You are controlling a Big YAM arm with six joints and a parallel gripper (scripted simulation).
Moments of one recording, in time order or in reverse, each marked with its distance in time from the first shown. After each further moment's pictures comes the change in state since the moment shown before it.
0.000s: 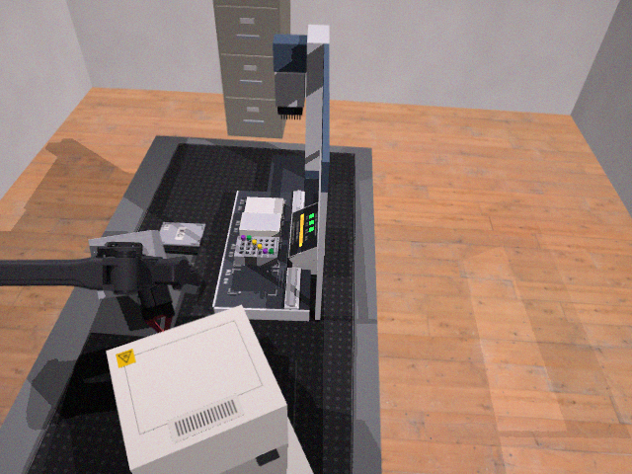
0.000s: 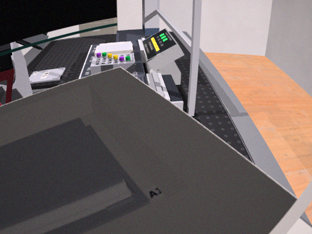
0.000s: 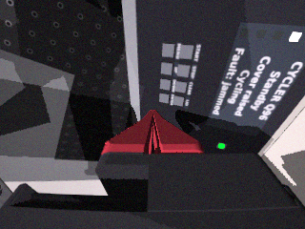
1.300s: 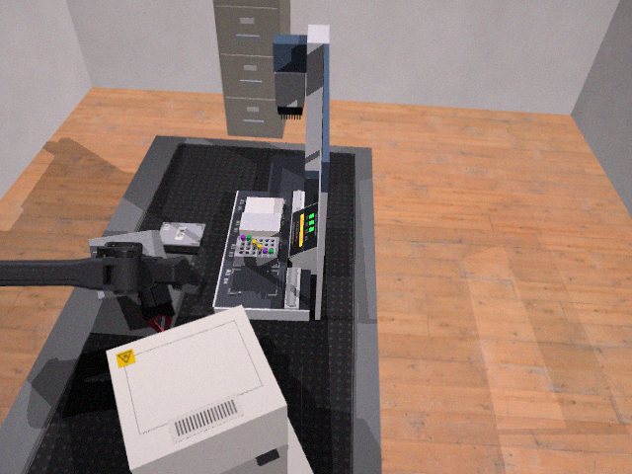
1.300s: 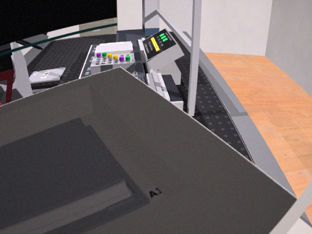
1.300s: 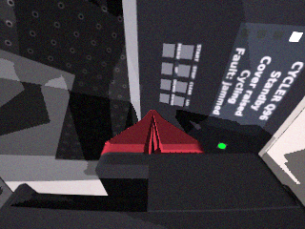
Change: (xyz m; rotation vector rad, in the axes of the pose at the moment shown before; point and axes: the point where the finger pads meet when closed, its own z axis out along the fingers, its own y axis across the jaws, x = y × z) arm 0.000 0.001 0.000 -0.001 -0.001 0.001
